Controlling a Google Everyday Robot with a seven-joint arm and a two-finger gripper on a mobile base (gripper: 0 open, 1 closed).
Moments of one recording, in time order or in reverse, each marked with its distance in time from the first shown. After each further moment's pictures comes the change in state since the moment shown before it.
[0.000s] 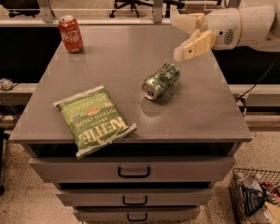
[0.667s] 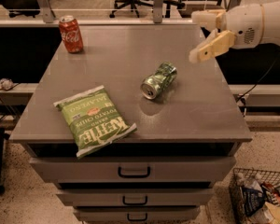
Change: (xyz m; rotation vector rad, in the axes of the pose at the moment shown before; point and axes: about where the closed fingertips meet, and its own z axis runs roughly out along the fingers) arm 0.004 -0.005 -0.043 0.126 0.107 -0.058
